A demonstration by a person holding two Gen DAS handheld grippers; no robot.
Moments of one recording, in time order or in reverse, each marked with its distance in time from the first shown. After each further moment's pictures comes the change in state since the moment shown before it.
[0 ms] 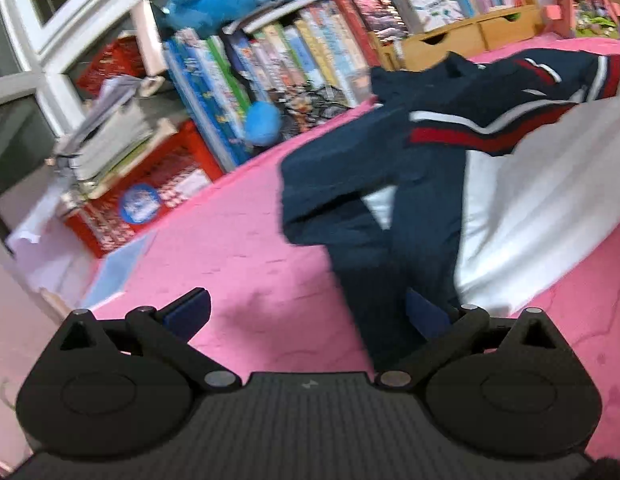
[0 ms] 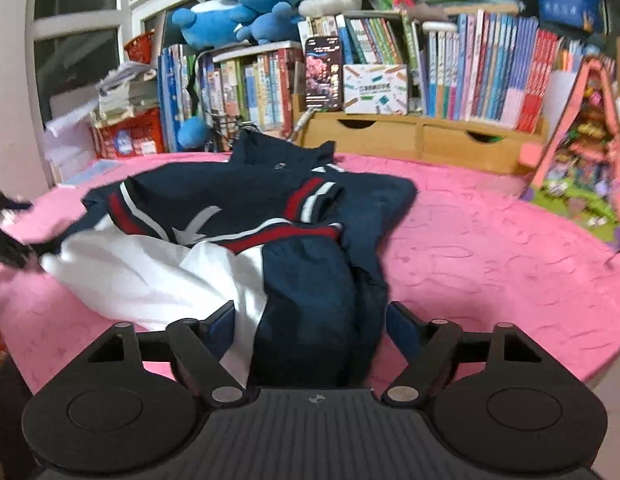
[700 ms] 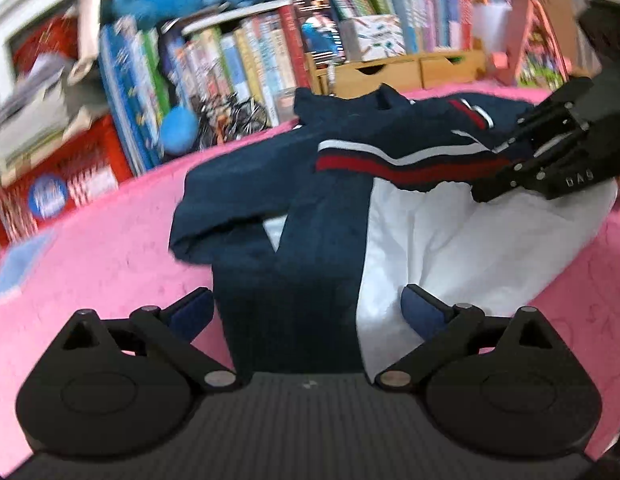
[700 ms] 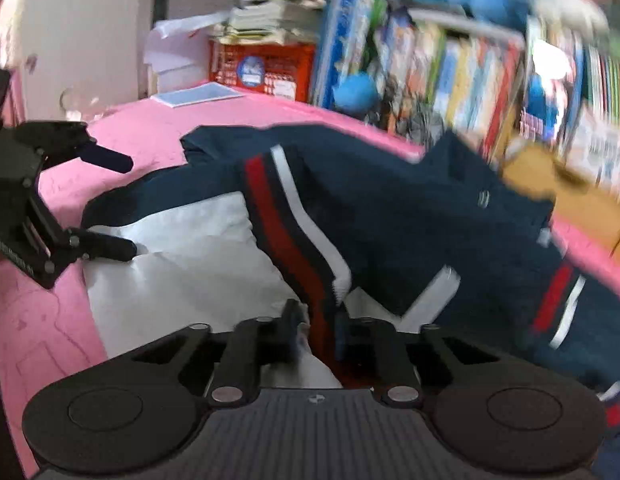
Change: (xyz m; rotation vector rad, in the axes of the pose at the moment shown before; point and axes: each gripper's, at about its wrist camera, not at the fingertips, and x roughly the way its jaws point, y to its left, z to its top) left arm 0.026 -0.016 -0.012 -0.139 -0.042 -0.324; right arm 0.138 0.196 0.056 -0.383 0.066 0.171
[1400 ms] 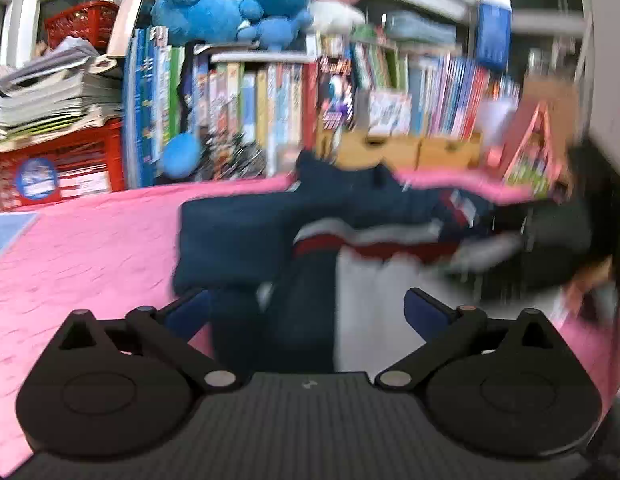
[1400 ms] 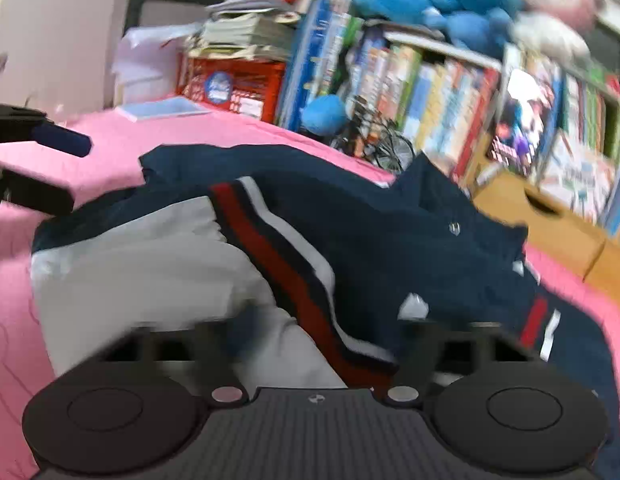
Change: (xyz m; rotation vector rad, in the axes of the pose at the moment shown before) left arm -0.013 0.030 0.037 -0.170 -0.146 -0.128; right arm 0.018 -0.012 0.013 0.067 -0.024 -0.093
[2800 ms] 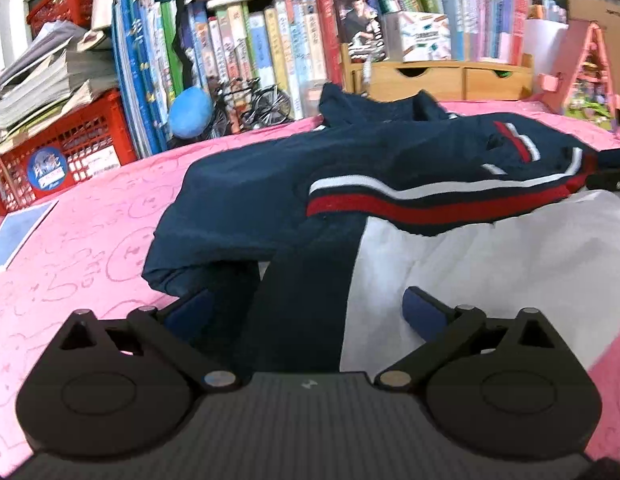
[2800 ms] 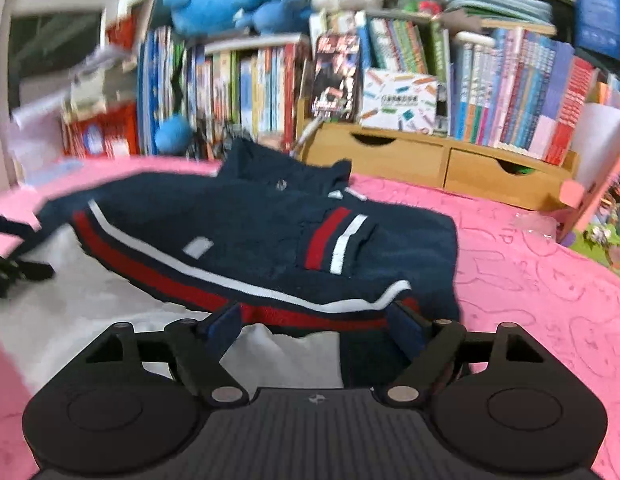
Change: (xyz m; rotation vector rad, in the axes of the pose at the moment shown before) left arm 0.046 -0.024 0.001 0.114 0.168 0.165; right arm -0.082 -0.115 -0.078 0.312 -0.072 -0.173
